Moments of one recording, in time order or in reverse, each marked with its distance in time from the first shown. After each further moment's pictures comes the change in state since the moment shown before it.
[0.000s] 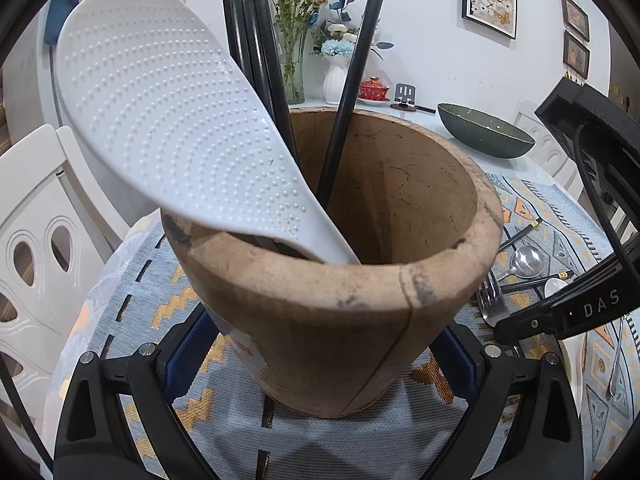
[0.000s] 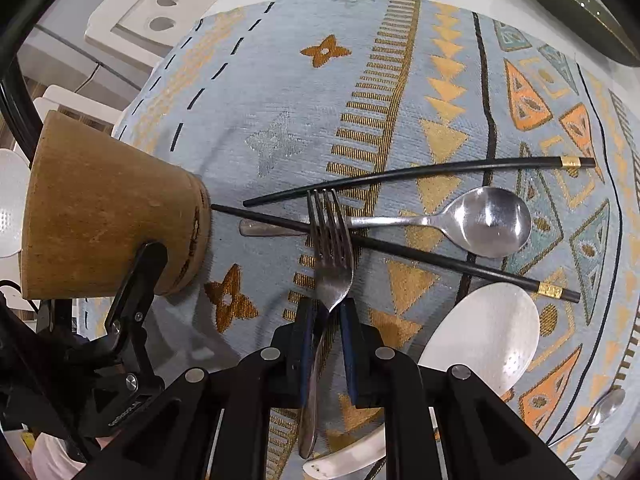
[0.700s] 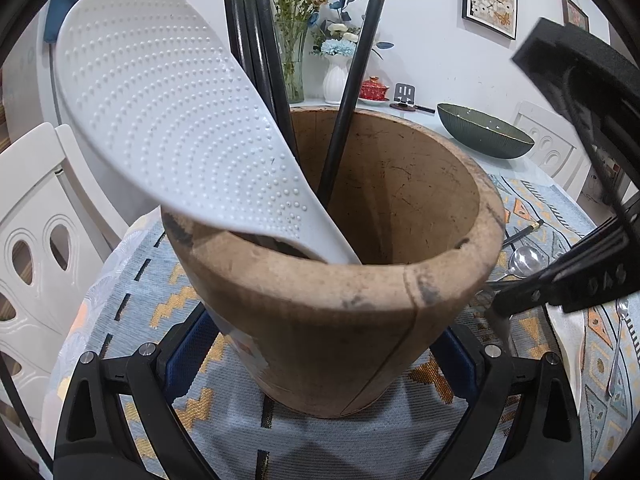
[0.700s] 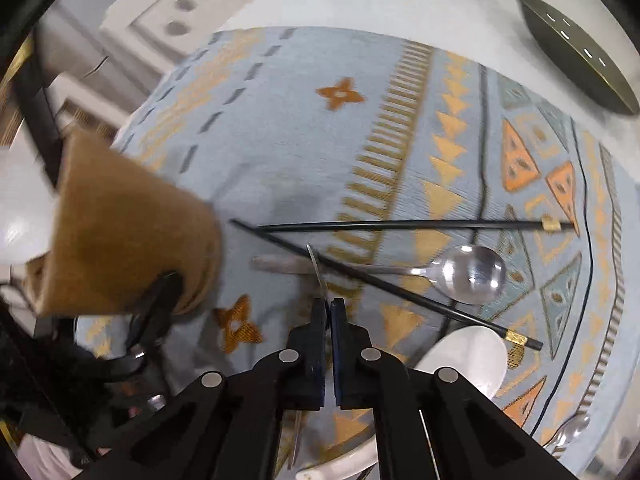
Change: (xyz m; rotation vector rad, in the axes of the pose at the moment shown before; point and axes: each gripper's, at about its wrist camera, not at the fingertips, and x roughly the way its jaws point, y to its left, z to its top) left arm -0.001 0.002 0.000 -0.004 0.002 -0.006; right arm -0.014 0.031 0.015 -0.125 -0.034 -0.080
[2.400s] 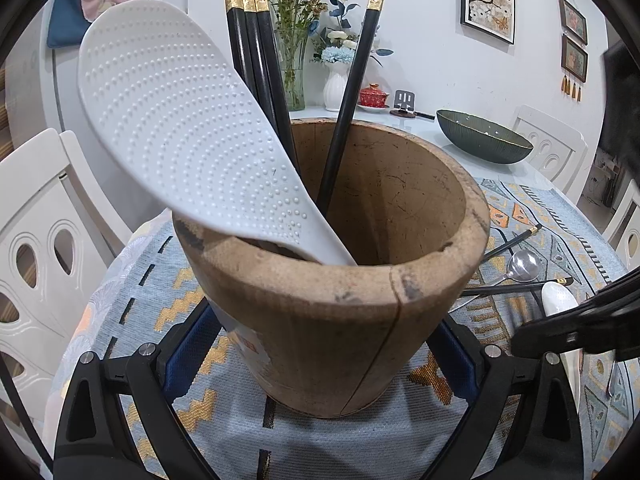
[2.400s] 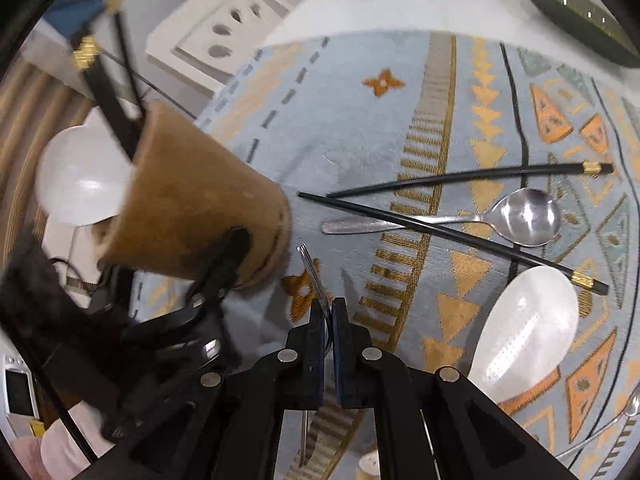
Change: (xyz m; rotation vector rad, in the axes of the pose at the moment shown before) left arm -0.007 -0.008 -0.003 0.004 -0.027 0.008; right arm -0.038 -0.012 -0.075 0.099 -0.156 0.231
